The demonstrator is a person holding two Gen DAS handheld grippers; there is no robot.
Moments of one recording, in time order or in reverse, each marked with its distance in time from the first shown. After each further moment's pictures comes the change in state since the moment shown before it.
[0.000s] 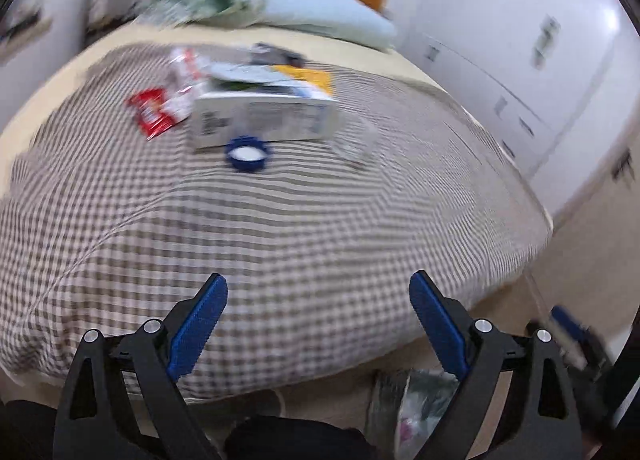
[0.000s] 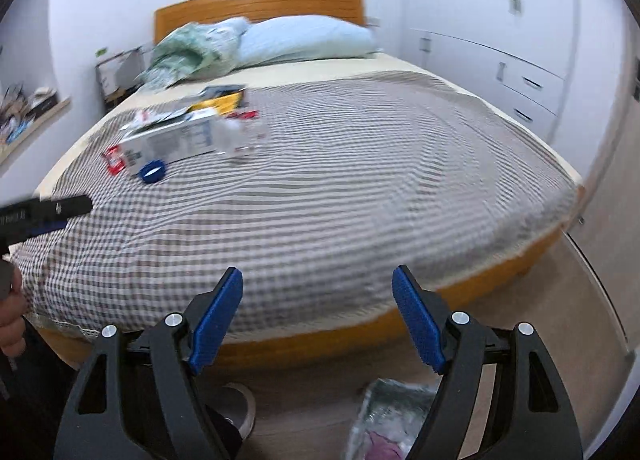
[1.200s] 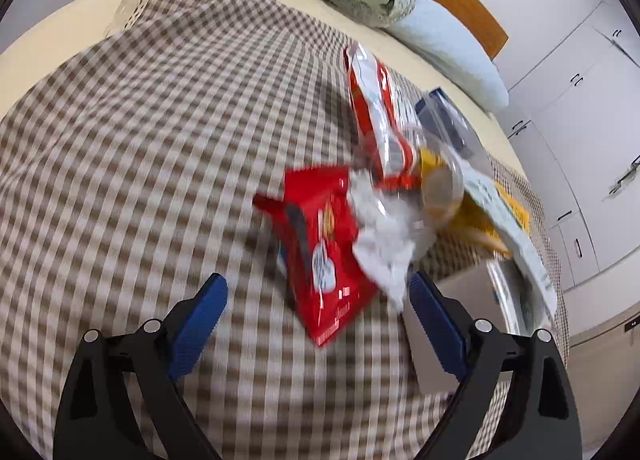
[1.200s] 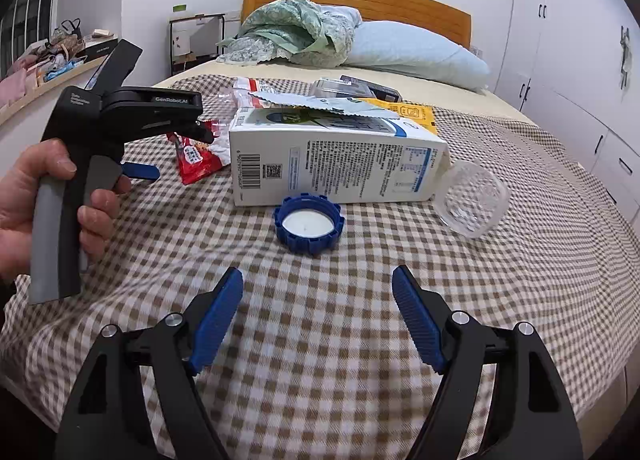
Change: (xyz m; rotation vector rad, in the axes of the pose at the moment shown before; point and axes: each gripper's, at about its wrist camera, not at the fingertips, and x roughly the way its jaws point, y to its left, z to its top) left arm 0.168 0.249 0.193 -0.333 0.000 0.038; right arm 0.162 0.220 0.082 -0.177 -0.046 0.155
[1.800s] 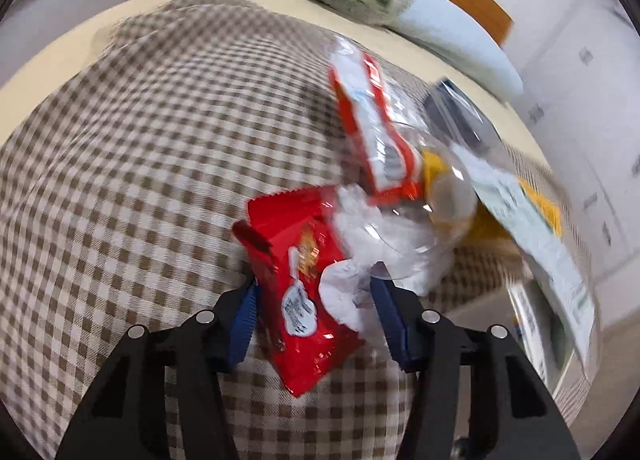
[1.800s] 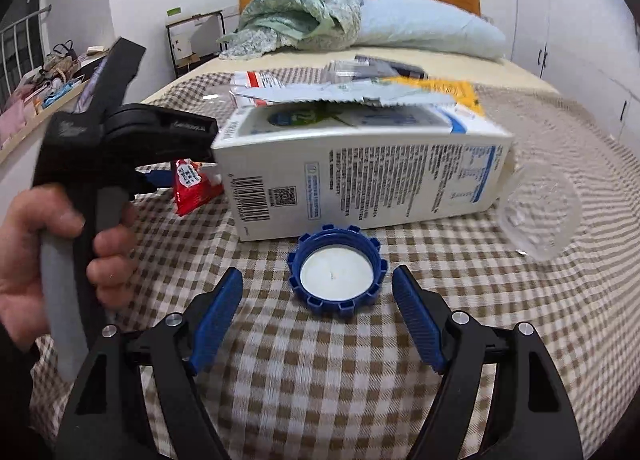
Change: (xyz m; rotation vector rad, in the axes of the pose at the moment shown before) left arm 0.054 -0.046 0.020 0.110 -0.003 0.114; right arm 0.057 -0.003 0.025 0.085 0.087 0.091
